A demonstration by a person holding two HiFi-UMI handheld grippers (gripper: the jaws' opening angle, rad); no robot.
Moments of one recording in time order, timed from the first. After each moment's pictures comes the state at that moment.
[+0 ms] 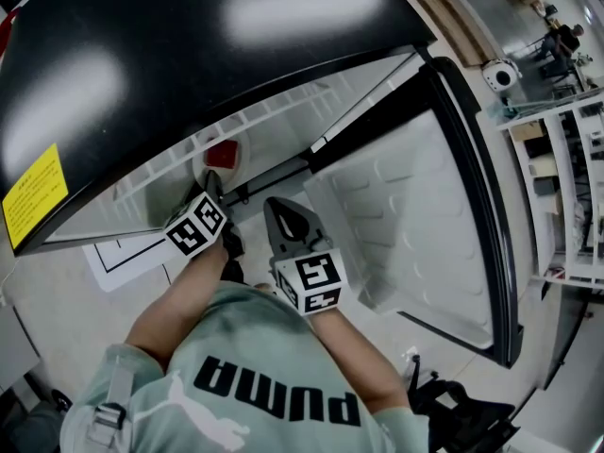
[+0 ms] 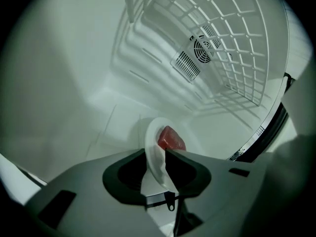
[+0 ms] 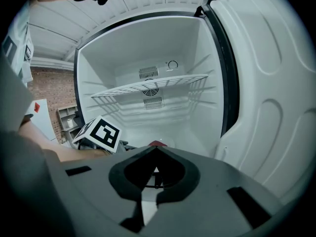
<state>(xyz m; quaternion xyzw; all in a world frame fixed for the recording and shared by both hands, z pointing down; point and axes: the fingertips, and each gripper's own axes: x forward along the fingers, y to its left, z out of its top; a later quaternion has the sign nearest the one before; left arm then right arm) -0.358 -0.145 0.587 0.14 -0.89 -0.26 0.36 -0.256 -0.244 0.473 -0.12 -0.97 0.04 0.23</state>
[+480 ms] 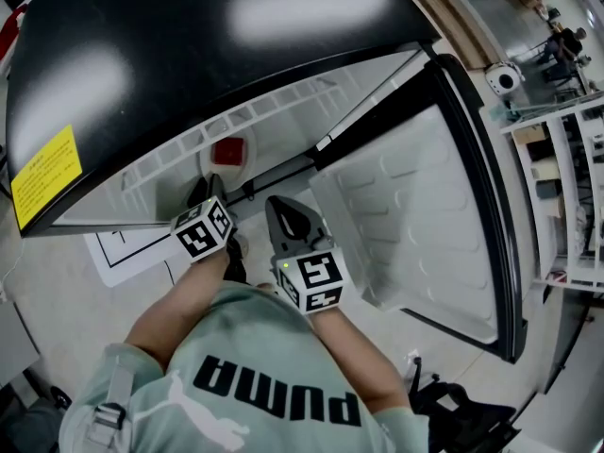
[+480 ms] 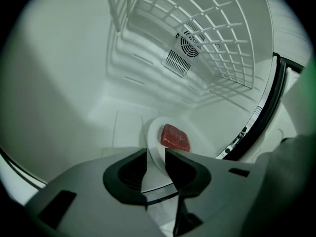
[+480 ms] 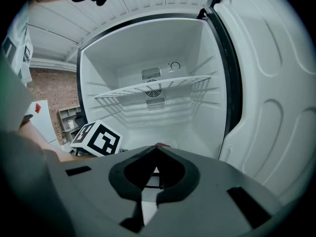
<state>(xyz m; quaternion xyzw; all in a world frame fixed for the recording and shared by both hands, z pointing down) -0.346 -0.133 0.588 0.15 -0.91 -0.17 0.35 -0.252 -0.233 0.471 -0.12 -0.97 0.04 0.22</state>
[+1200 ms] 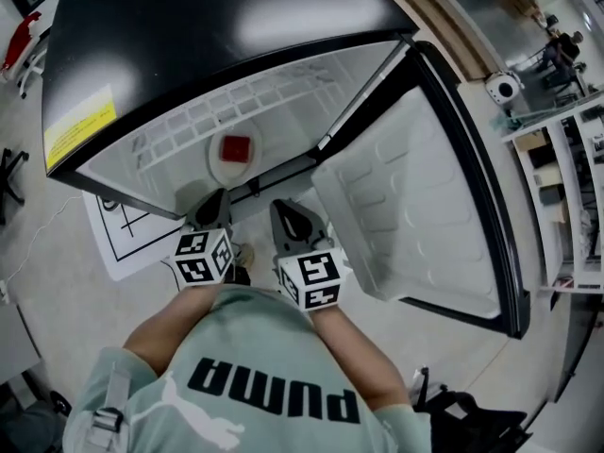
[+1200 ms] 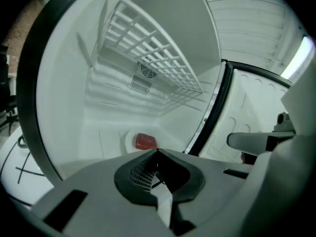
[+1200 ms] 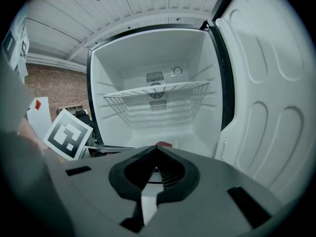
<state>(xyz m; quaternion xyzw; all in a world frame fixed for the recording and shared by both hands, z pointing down) -0.284 -0.139 0.525 0.30 -0.91 -0.11 0.26 -0.222 -0.225 0.468 -0.11 -0.97 0.03 0.21</state>
